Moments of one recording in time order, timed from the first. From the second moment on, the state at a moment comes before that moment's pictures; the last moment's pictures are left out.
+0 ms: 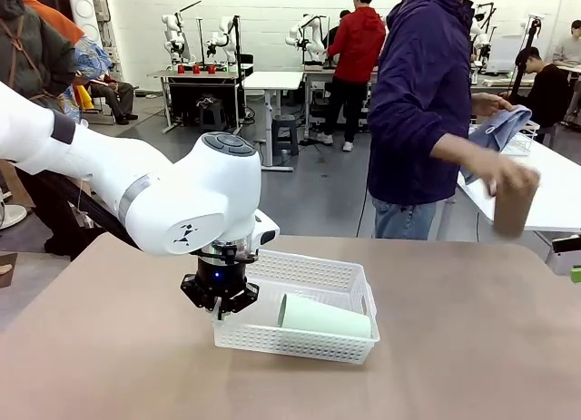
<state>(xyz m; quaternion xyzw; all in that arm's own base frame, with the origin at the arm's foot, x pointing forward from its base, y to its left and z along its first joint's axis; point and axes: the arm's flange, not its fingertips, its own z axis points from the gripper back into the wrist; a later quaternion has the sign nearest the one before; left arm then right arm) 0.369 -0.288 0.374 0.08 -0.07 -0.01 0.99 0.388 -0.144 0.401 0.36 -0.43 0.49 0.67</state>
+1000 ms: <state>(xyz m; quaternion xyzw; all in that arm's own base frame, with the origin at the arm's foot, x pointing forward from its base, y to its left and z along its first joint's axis) 0.369 -0.288 0.374 0.08 -0.07 -0.01 0.99 0.388 -0.144 0.400 0.36 -0.43 0.49 0.67</state>
